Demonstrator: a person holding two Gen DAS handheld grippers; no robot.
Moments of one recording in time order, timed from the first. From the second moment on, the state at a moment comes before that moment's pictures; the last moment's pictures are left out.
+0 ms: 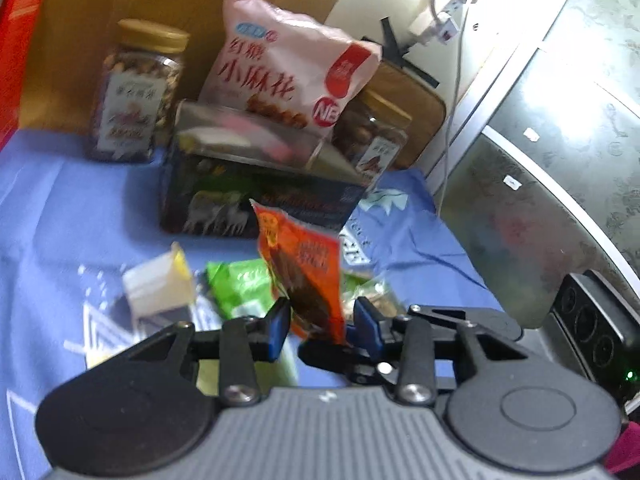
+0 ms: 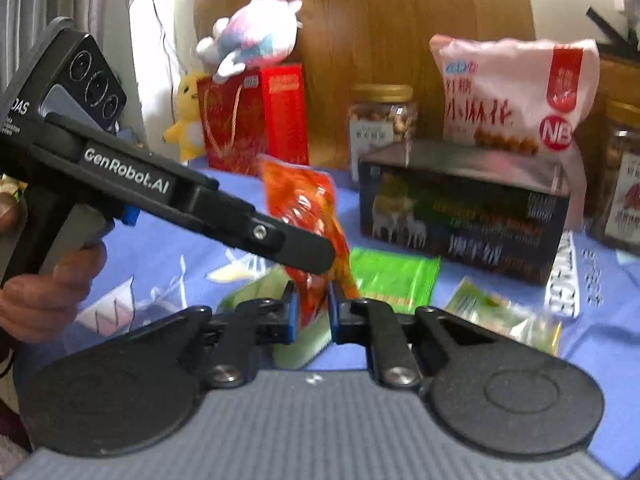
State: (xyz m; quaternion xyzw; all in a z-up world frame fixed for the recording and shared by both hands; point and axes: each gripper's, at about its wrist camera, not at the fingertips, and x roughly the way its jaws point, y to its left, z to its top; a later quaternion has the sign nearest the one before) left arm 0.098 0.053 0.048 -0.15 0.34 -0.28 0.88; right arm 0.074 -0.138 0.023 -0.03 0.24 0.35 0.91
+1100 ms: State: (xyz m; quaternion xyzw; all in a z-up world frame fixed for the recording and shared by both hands) left arm 0.214 0.022 0.082 -0.11 0.27 -0.20 0.93; right arm 0.178 -0.127 0.045 -0.16 0.11 0.21 0.96
